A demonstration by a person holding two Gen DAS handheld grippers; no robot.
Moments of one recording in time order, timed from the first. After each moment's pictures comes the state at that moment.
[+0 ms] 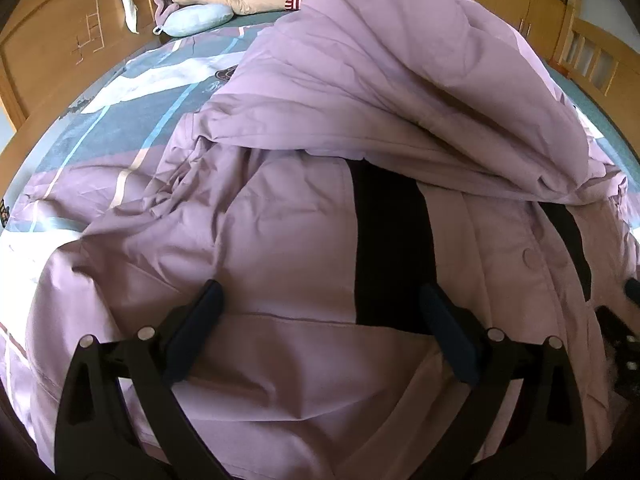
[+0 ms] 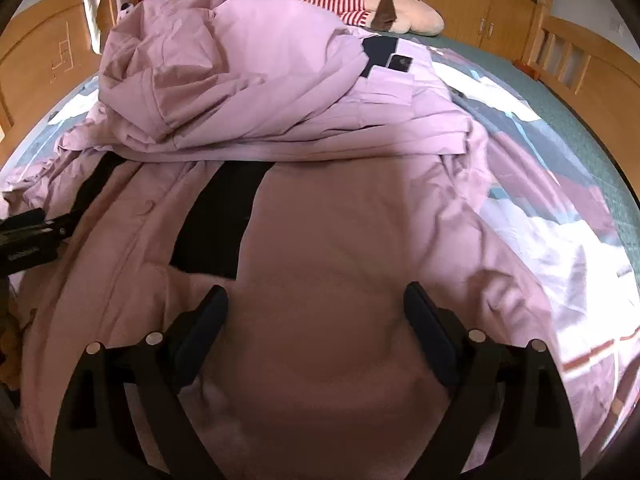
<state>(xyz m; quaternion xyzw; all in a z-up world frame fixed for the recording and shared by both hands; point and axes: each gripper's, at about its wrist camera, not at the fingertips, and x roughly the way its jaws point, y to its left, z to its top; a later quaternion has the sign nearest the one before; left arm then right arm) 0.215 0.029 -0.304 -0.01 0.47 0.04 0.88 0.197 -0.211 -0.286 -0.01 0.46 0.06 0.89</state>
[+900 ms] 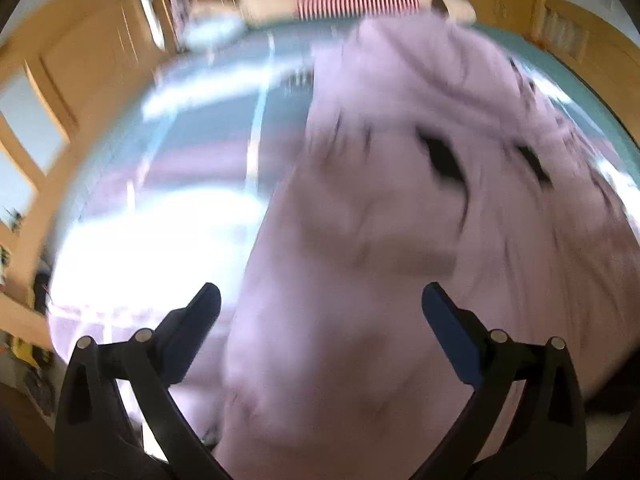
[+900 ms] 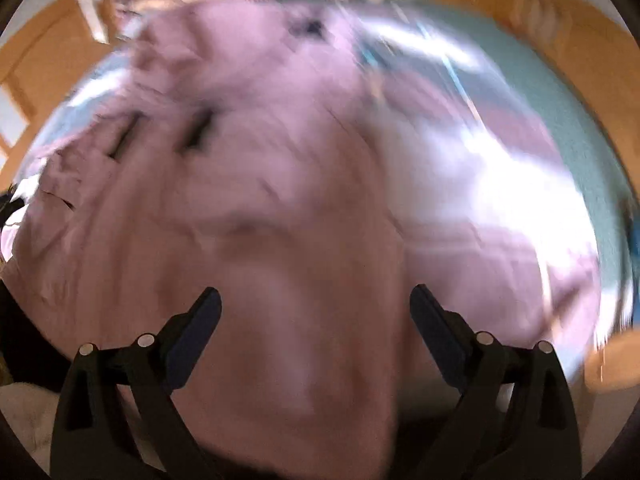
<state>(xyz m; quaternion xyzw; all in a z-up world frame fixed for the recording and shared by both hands) 0.076 0.144 -0.221 0.02 0.52 0.00 0.86 0.080 -0.337 -0.232 0.02 0.56 0.06 0.82</state>
